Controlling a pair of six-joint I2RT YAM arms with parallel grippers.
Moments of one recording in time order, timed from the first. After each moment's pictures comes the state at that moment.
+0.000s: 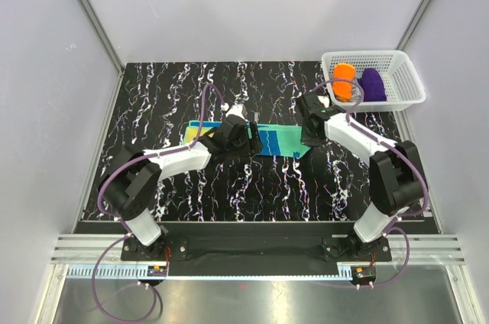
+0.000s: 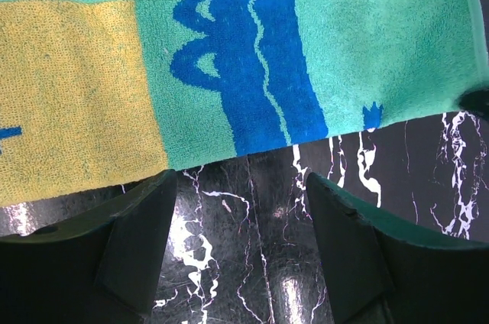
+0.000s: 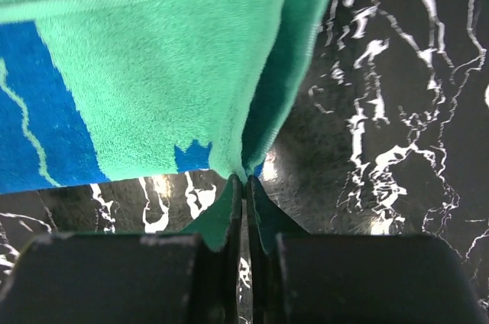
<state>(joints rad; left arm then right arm) -0.73 1.67 0.96 0.02 -0.08 -0.70 0.40 1.66 1.17 -0.66 0.28 0.52</state>
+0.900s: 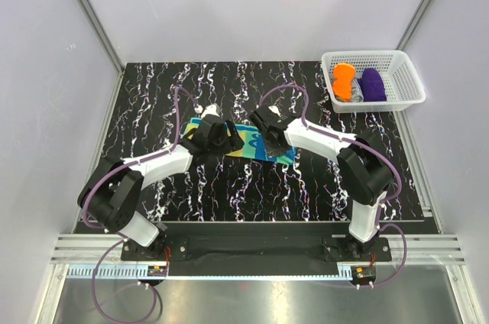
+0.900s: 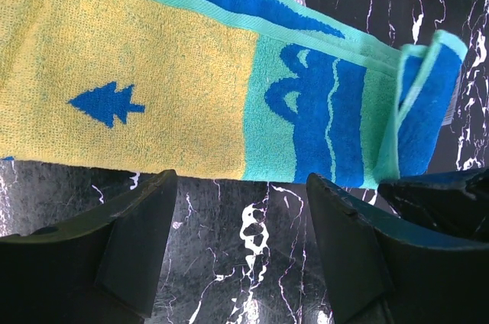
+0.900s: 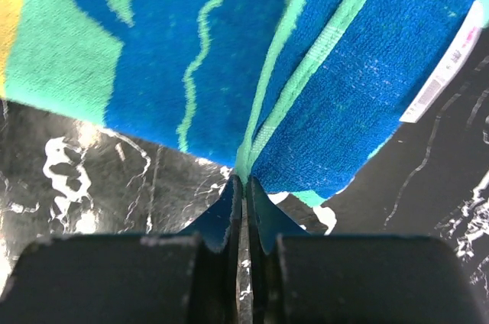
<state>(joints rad) -0.60 1.53 0.82 0.00 -0.09 -0.78 0.73 1.87 1.35 -0.70 0.30 0.41</state>
